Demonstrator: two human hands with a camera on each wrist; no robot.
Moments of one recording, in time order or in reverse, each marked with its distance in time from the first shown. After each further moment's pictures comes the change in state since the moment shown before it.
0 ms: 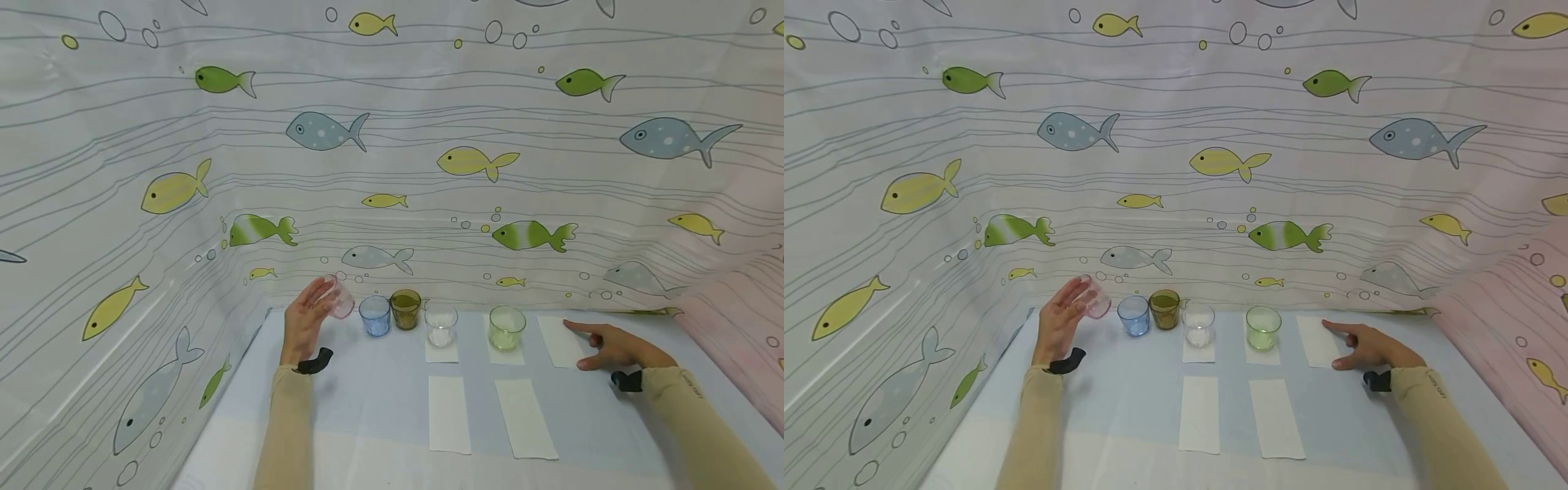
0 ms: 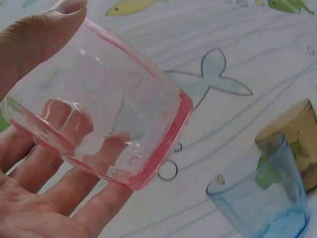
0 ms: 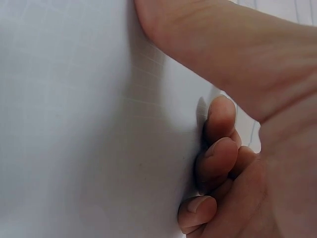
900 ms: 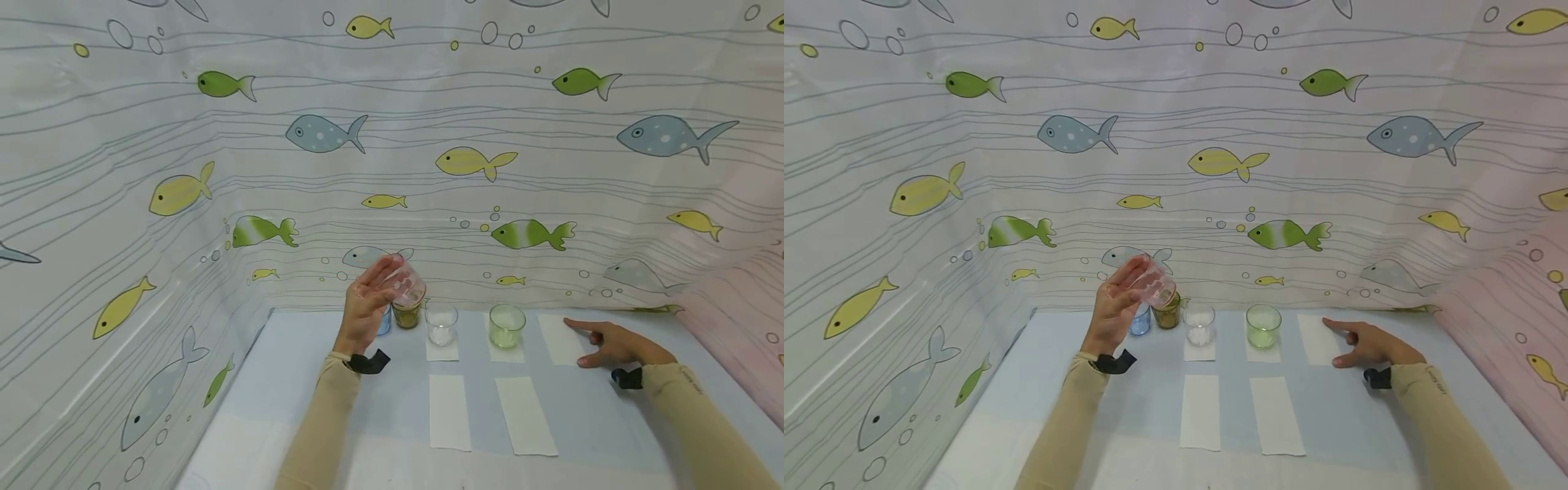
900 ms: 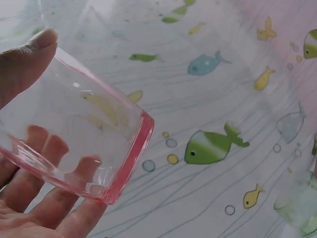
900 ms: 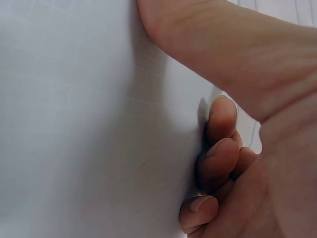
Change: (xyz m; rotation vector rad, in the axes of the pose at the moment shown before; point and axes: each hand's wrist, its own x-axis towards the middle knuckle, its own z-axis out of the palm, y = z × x) left_hand -0.012 0.018 0.146 -0.217 -0.316 0.016; right_hand 0.001 0.002 0.000 -0.001 -0.001 0.004
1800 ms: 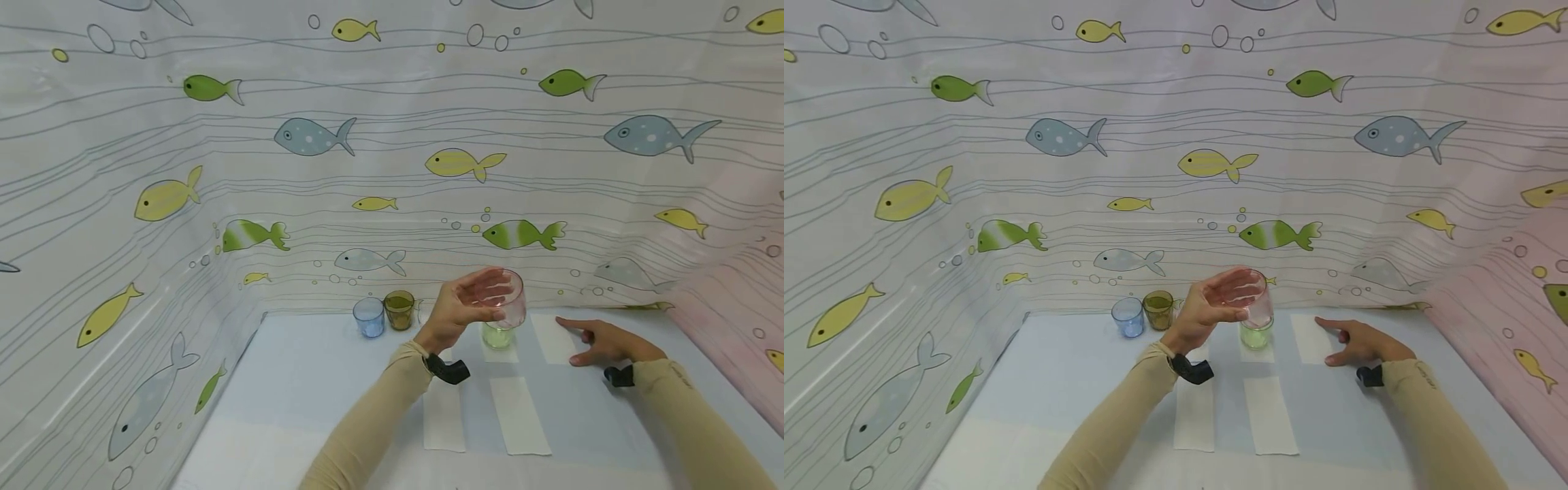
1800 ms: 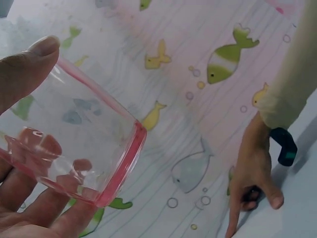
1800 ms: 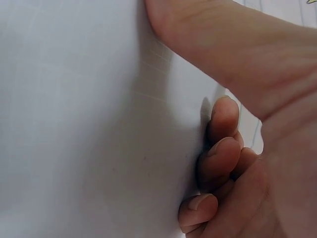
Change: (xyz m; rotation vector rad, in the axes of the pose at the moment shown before) left_hand 0.029 -0.082 0.128 0.112 -0.348 -0.176; right_hand 0.002 0.006 -0.001 0.003 -0.016 -0.002
